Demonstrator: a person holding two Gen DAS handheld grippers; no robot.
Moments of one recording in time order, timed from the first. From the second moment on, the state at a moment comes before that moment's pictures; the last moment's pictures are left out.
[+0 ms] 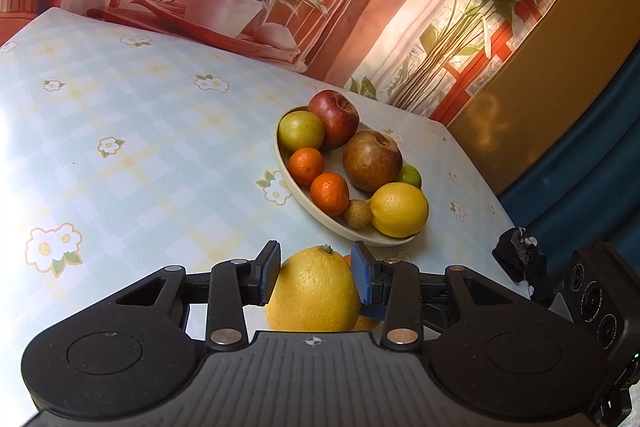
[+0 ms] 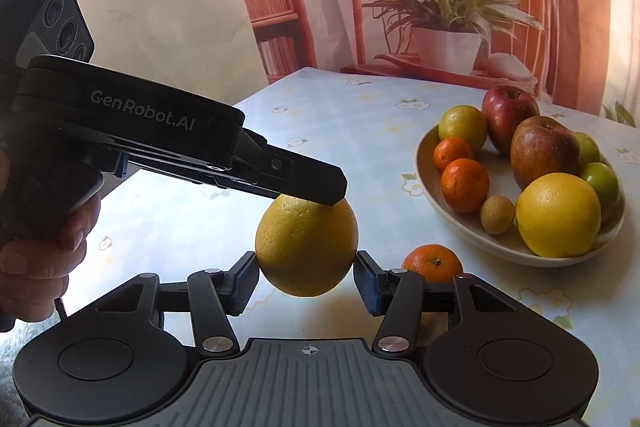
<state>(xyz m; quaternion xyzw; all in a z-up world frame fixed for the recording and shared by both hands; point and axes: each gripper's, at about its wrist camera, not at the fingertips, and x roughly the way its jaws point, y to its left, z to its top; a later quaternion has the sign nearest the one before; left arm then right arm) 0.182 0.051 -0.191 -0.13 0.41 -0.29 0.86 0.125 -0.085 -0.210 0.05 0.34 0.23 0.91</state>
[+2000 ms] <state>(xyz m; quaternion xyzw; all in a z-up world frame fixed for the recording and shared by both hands) 0.312 -0.039 -0.173 -0.09 0.40 -0.31 0.85 0.258 -0.156 -0.174 -0.04 0.36 0.17 0.92</state>
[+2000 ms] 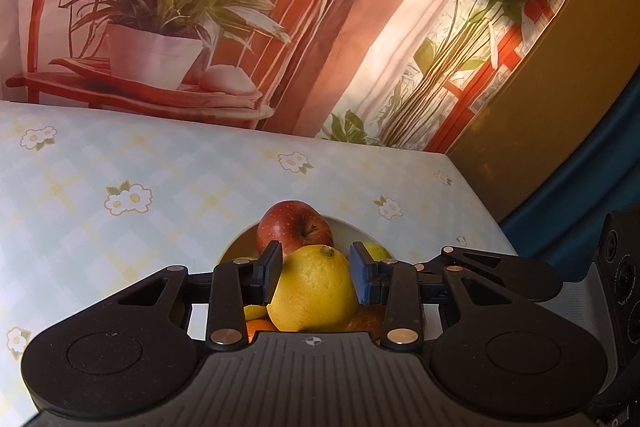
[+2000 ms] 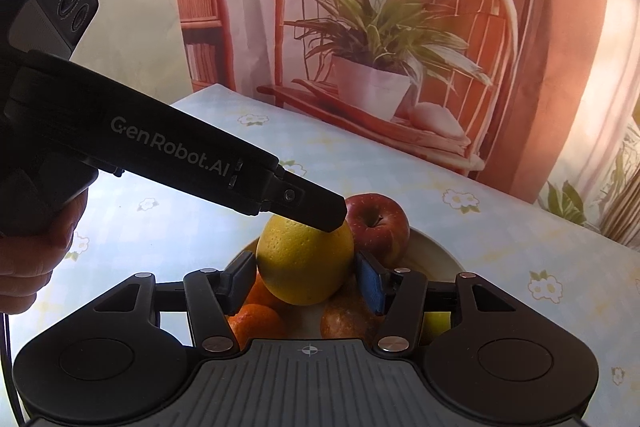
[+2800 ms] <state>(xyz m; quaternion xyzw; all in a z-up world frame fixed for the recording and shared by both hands) 0.306 -0.032 -0.167 -0.10 0.39 -0.31 0.86 0.244 -0.157 -0.173 -0.02 0.36 0.16 0.92</state>
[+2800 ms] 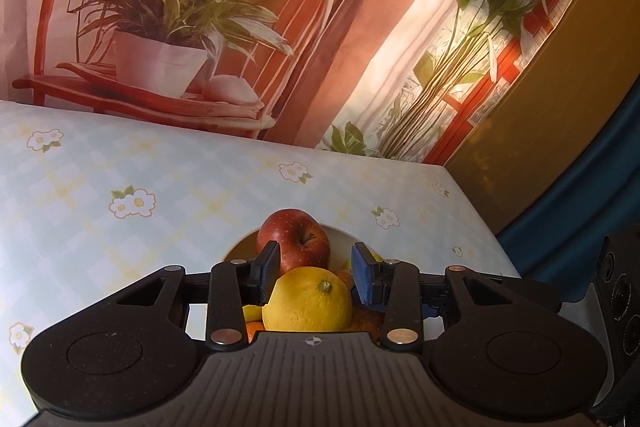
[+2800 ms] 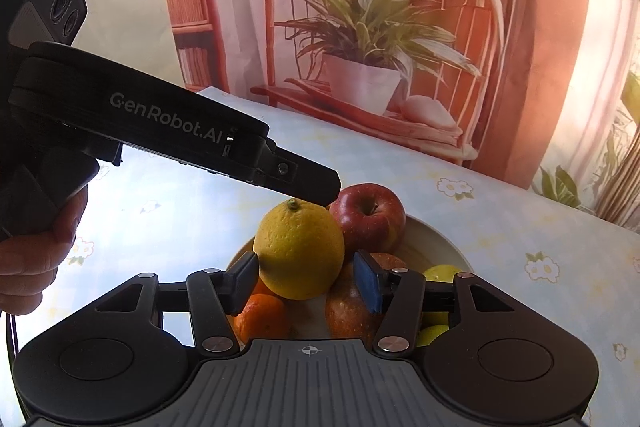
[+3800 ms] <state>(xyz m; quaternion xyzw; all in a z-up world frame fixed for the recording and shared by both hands) 0.221 0.013 -0.155 -0.03 0.34 -0.22 0.92 0.164 -0.166 -0.168 0.01 0.32 0.11 0.94</state>
